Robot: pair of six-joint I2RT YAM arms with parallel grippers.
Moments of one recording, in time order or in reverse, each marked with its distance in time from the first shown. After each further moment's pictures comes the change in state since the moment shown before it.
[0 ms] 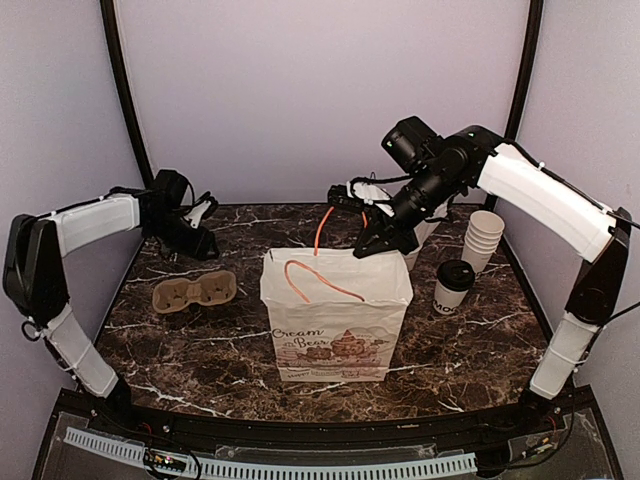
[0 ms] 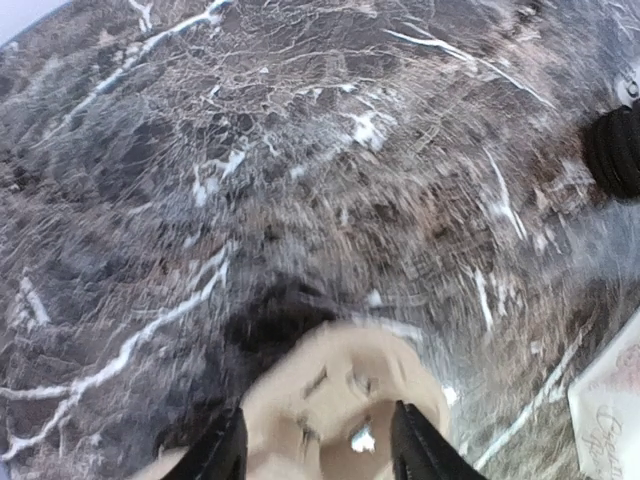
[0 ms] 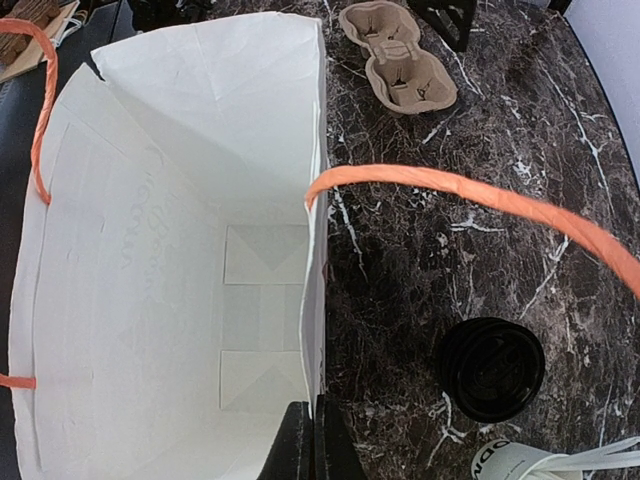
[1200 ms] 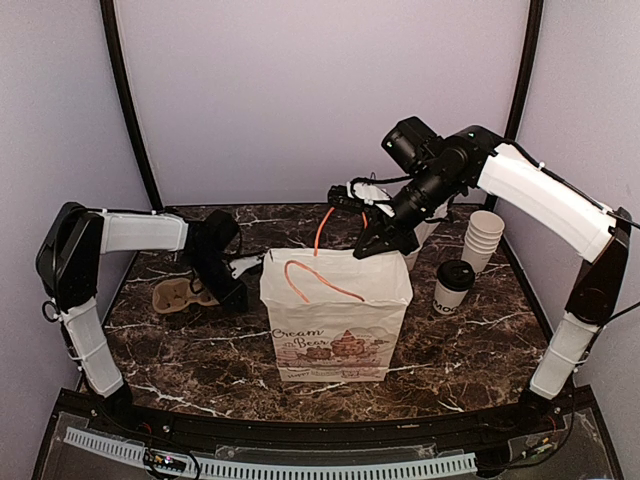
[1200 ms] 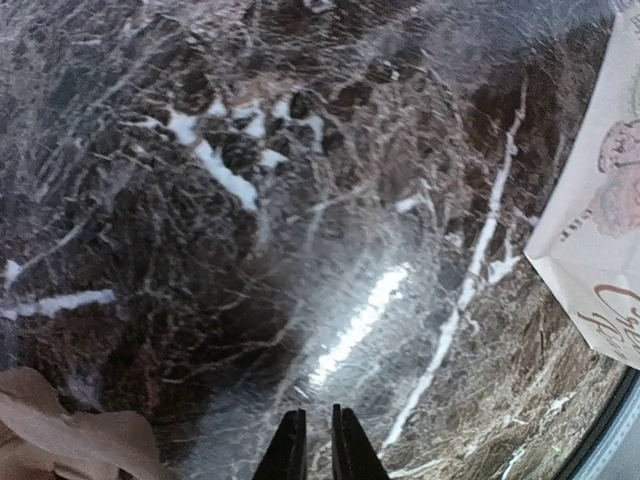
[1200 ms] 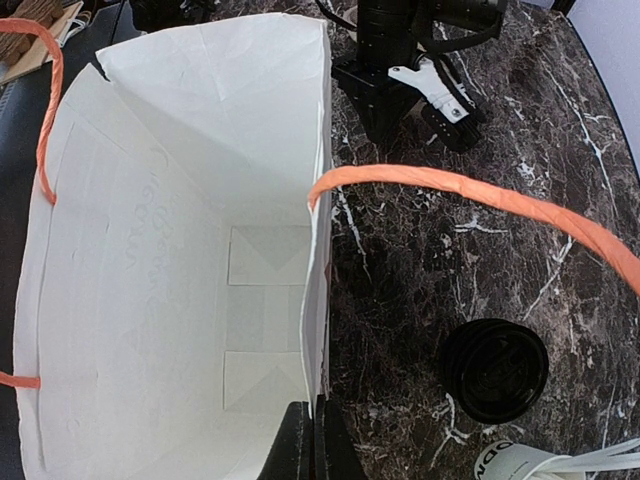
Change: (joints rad) left arm -0.240 0.124 -0.114 -0.085 0.134 0.253; right arm 0.000 0.000 -0.001 -0.004 -0.010 0.000
